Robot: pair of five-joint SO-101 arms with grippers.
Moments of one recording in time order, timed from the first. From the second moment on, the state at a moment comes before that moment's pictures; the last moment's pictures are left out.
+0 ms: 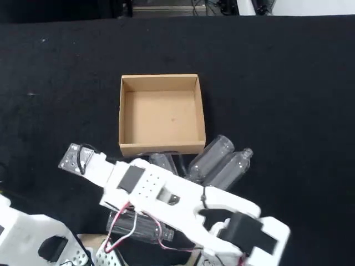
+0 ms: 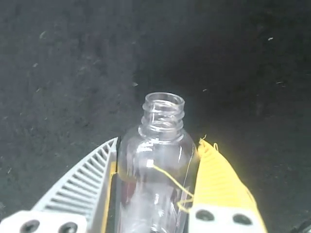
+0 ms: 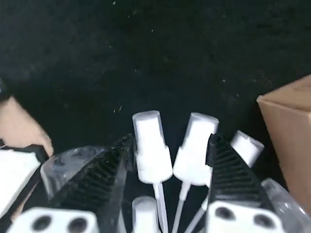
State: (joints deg) left arm -71.2 3.8 13.0 71.8 -62.1; right arm -61.6 -4.5 35.6 50.6 6.5
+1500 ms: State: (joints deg) left arm -72.4 3.3 13.0 69.5 -62.1; right arm -63.5 4.1 36.4 45.4 6.4
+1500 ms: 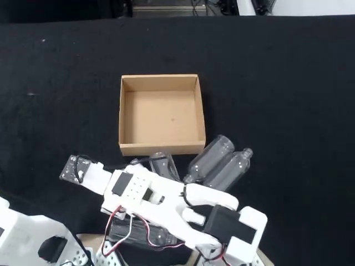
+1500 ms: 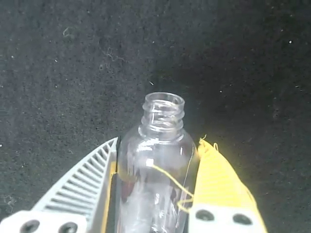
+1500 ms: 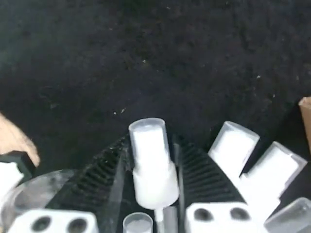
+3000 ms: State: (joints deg) left arm -23.3 -66.2 54.1 42.9 2.1; right arm -34.8 -21.7 -25.1 52.4 -9.5
